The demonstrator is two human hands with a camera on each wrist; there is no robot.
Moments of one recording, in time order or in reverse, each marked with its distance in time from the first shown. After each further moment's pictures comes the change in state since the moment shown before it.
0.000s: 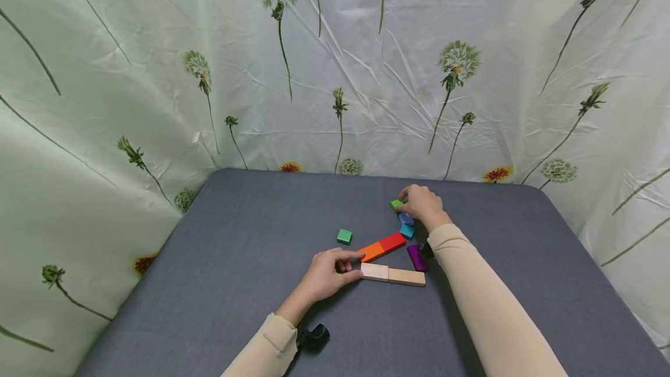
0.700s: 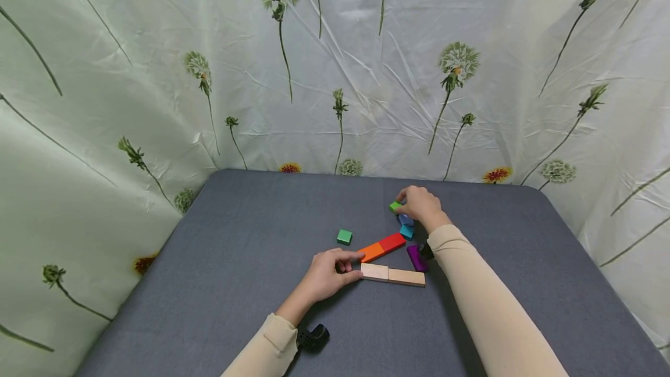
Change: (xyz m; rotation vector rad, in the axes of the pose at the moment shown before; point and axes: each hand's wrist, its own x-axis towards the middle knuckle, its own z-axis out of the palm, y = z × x) left_hand 0.000 0.000 0.000 0.001 0.003 -0.003; right_hand 0.001 -0.002 -0.001 0.014 -0.036 -0.001
